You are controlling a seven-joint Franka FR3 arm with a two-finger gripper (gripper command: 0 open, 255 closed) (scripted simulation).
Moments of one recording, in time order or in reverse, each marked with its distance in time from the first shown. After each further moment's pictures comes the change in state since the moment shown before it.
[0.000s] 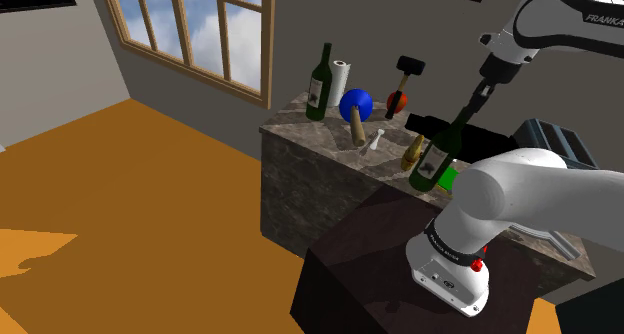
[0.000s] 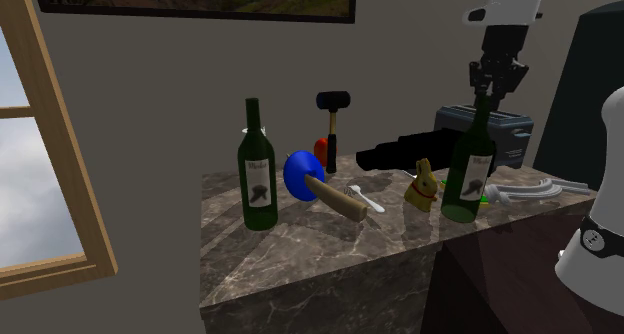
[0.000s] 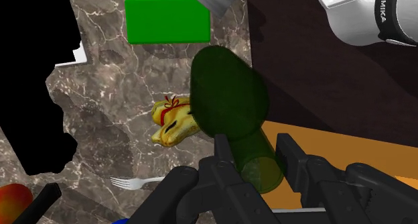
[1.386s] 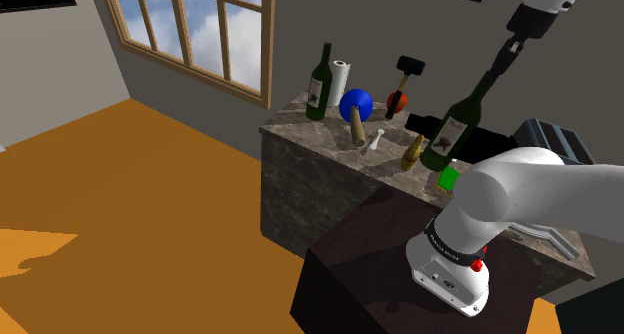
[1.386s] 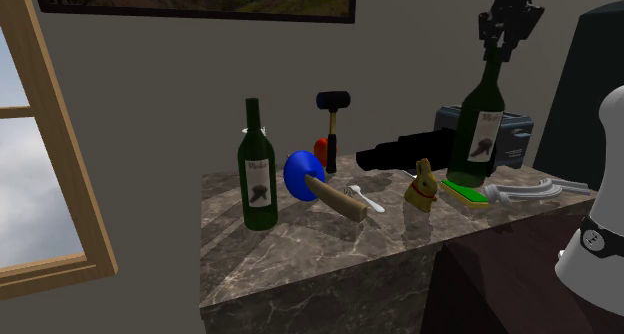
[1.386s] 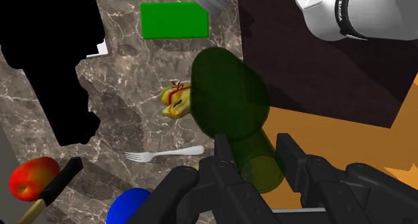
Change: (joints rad) arm 0.046 0.065 0.091 0.284 0.092 -0.219 -0.013
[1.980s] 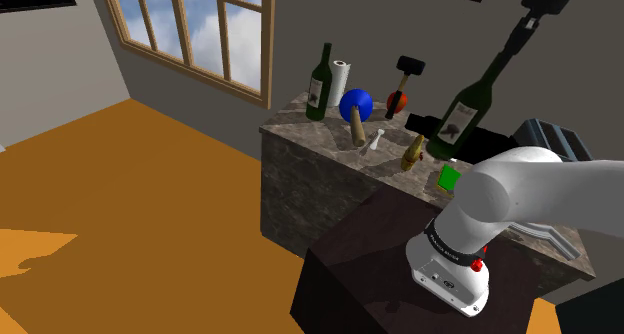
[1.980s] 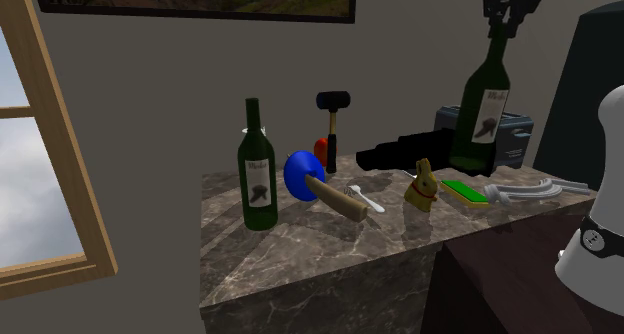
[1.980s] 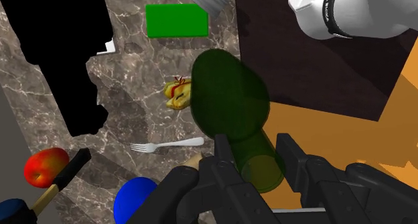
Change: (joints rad) arm 0.017 0.052 0.026 0.145 0.028 -0.093 -0.010
